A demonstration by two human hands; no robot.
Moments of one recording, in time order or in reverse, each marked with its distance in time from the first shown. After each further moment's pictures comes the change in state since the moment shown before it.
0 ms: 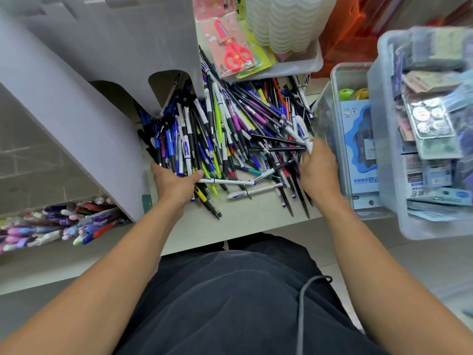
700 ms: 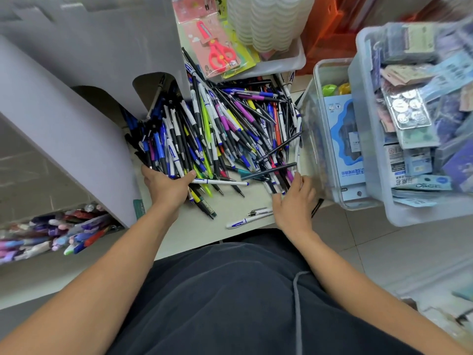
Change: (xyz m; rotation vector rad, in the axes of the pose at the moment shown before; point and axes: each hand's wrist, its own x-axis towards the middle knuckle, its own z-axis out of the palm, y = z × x) left_hand -0.005 0.001 0.003 0.024 0.014 0.037; right_hand -0.085 0.026 0.054 -0.112 -0.118 0.190
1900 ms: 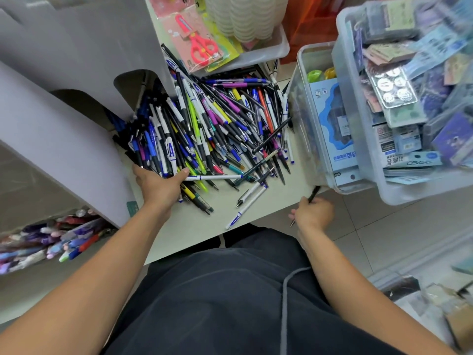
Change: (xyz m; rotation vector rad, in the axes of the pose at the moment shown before) left_hand 0.010 -0.009 -0.002 0.014 -0.035 0.082; right_hand -0.021 0.019 -0.021 0.741 0.171 0.823
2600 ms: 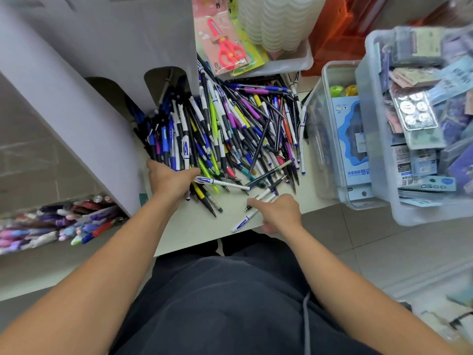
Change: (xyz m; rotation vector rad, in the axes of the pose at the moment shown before) left_hand -0.001 0.014 -0.007 0.046 0.000 -0.097; right_hand -0.054 -0.037 0.037 -0.513 -0.475 -0.142
